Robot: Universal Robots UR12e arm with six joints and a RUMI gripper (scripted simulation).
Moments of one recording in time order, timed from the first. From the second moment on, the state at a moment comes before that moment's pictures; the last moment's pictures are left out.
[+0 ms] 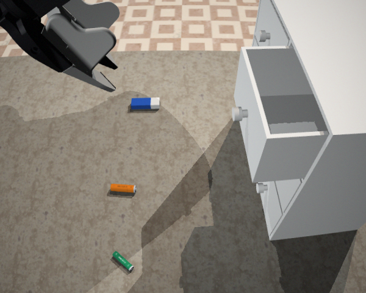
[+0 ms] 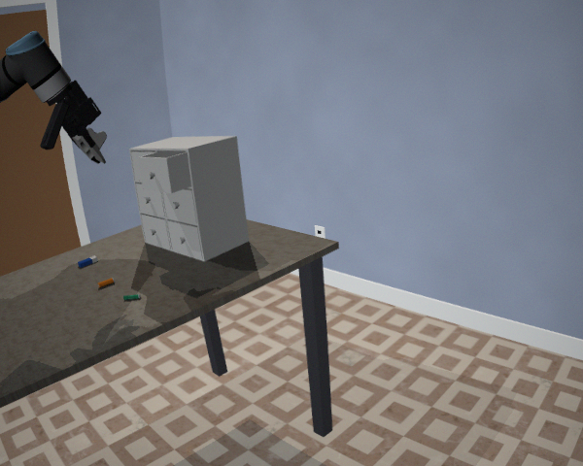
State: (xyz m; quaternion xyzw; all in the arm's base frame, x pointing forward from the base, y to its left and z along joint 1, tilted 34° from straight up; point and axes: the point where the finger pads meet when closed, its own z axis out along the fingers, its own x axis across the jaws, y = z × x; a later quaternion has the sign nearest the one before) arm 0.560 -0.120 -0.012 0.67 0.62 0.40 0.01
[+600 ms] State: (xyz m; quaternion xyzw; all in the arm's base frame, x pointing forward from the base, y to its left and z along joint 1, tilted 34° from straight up) arm 0.543 -0.130 0.000 0.67 0.66 0.35 -0.06
